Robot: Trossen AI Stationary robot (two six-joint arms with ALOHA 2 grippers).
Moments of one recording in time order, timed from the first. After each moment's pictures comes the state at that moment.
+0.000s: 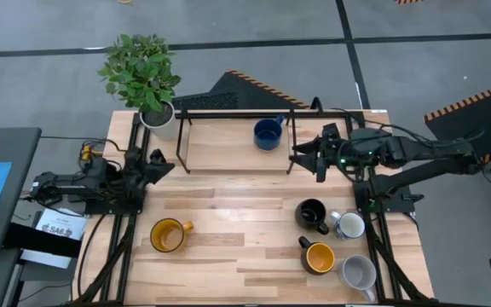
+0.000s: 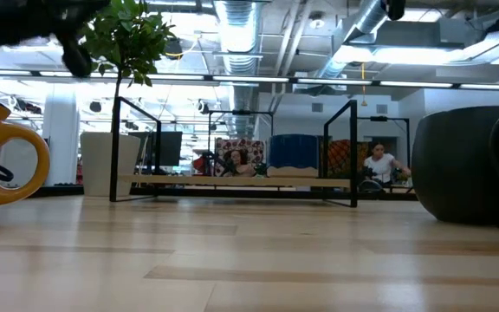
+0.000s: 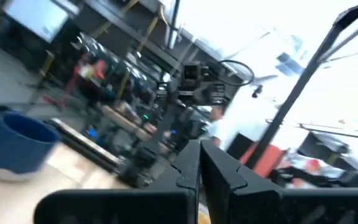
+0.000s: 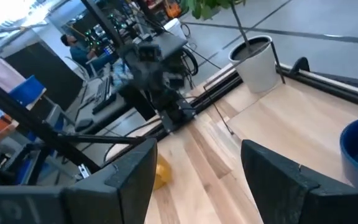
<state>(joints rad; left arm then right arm) -0.01 0.05 0.09 0.44 -0.13 -0.61 0.06 0.93 1.00 -0.27 0.24 0.61</state>
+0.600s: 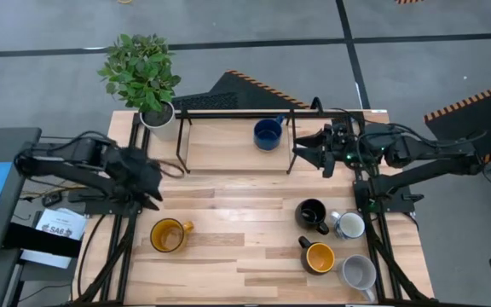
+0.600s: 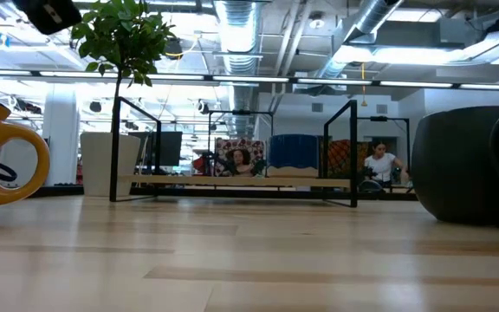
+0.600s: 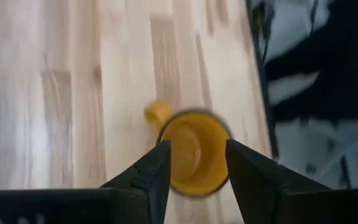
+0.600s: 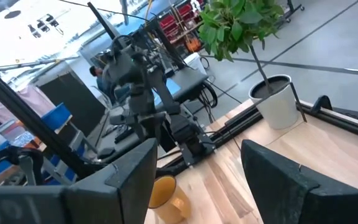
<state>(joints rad) -0.14 0.82 1.05 -1.12 0.29 -0.24 0.06 0.89 1.00 -0.13 0.24 0.57</state>
